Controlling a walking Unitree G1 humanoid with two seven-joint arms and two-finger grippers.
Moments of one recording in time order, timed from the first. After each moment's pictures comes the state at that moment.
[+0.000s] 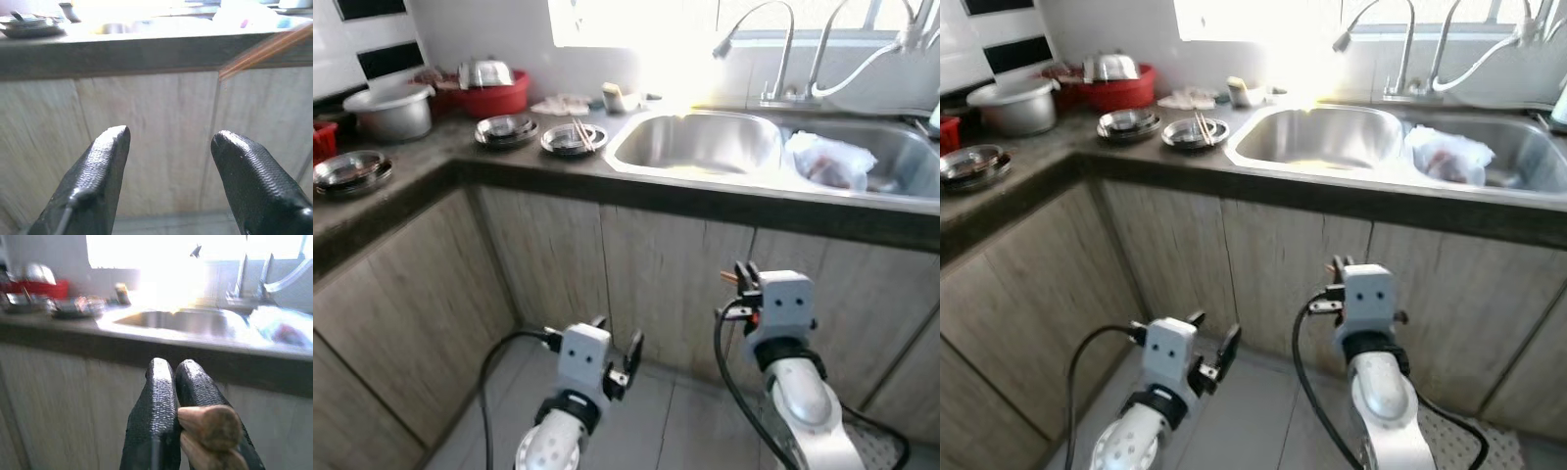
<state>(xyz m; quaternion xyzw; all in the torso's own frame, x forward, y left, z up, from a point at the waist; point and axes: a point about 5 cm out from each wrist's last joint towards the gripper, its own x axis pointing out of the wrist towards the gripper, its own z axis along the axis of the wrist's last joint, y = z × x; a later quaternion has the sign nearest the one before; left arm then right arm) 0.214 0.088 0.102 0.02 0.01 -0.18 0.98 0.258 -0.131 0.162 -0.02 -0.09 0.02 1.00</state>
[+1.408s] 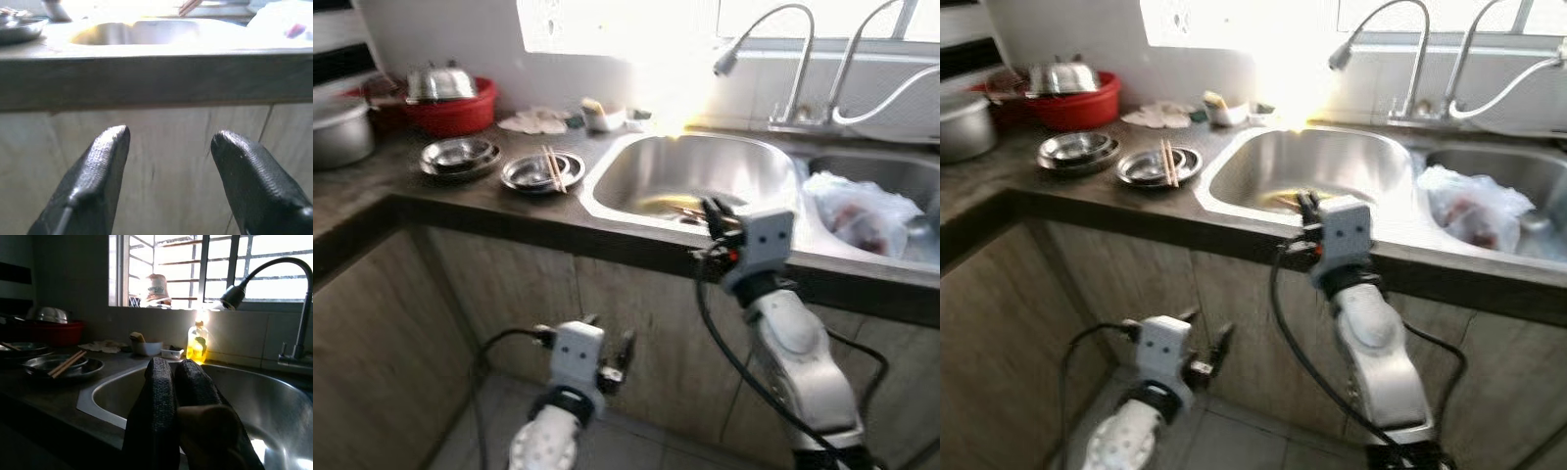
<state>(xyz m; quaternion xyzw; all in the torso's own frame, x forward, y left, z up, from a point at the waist) 0.215 0.082 0.102 0.01 0.01 -0.19 0.98 0.289 -0.128 0.202 -0.02 -0.15 0.10 0.98</state>
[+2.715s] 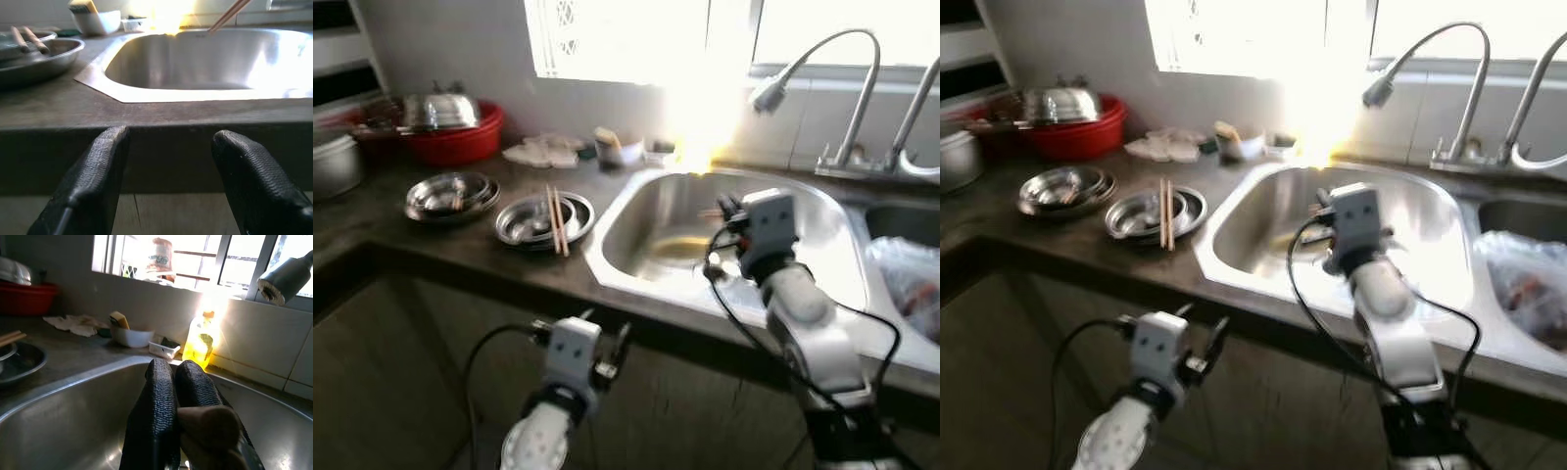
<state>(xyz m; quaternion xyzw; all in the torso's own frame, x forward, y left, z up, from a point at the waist) 0.219 0.097 0.105 0.03 0.01 -0.17 0.99 0.325 -0.145 0.205 -0.10 -0.09 0.09 0.99</state>
